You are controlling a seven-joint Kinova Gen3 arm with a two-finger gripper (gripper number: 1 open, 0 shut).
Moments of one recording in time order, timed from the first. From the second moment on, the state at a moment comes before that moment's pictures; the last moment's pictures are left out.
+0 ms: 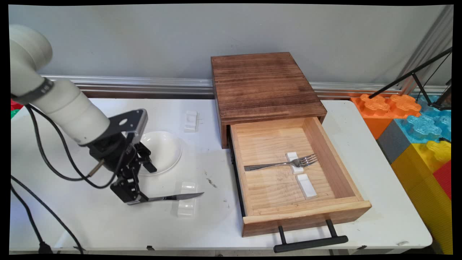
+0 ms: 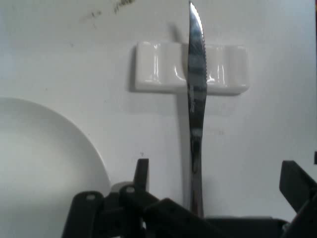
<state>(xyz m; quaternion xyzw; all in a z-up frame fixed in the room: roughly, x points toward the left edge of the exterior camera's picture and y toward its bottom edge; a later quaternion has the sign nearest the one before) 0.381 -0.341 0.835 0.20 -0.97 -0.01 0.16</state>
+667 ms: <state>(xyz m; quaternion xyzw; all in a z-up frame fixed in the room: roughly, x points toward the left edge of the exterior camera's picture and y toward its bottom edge) 0.368 -0.337 0.799 0.21 -0.97 -0.01 0.16</state>
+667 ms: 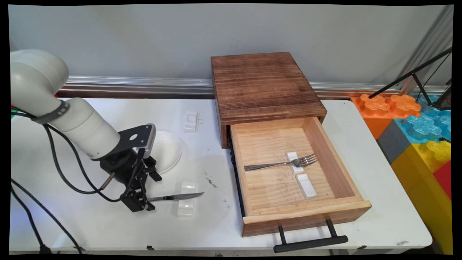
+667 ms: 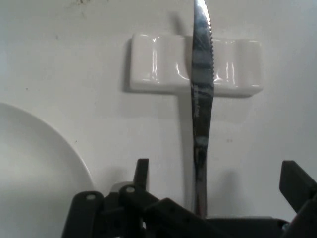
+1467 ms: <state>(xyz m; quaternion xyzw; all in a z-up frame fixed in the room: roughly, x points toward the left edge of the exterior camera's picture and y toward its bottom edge) 0.362 -0.339 0.776 0.20 -0.97 0.00 0.15</state>
